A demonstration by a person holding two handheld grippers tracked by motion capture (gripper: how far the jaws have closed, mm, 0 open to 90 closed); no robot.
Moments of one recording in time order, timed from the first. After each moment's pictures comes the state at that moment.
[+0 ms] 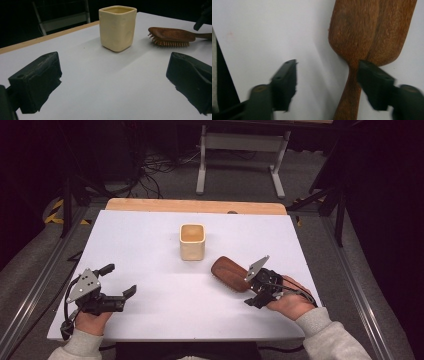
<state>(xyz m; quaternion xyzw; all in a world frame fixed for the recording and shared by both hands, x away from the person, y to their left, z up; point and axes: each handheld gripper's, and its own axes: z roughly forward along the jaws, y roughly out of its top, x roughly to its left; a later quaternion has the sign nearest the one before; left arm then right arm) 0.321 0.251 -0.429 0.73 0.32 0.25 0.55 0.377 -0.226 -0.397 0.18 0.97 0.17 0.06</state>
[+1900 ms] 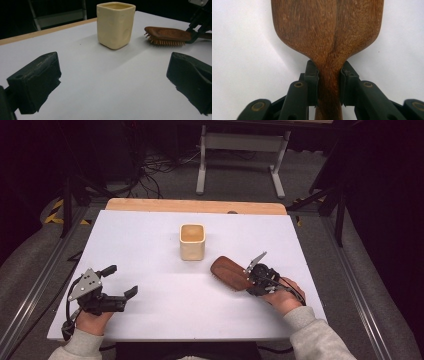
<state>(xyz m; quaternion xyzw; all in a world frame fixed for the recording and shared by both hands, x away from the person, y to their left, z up) 0.326 0.250 -0.437 0.73 0.33 0.23 0.55 0.402 -0.230 -0.426 0.30 0.94 0.13 0.08</state>
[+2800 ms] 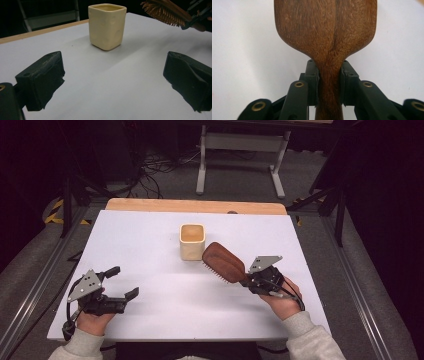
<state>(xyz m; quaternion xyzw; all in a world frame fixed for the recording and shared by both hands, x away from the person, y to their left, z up) 0.324 0.251 -0.436 0.73 0.32 0.20 0.57 0.370 -0.225 -0.390 0.25 0.90 0.32 0.17</state>
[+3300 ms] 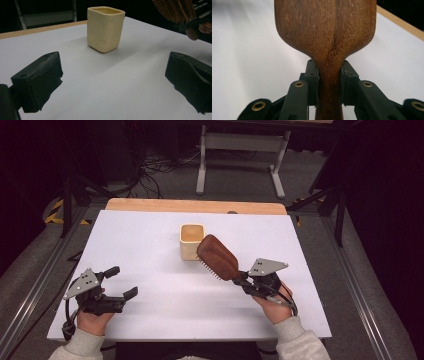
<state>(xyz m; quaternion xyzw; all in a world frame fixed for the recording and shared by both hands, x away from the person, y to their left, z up) 0.325 0.253 -0.435 0.72 0.33 0.18 0.59 0.357 -0.216 -0.391 0.23 0.85 0.42 0.19</state>
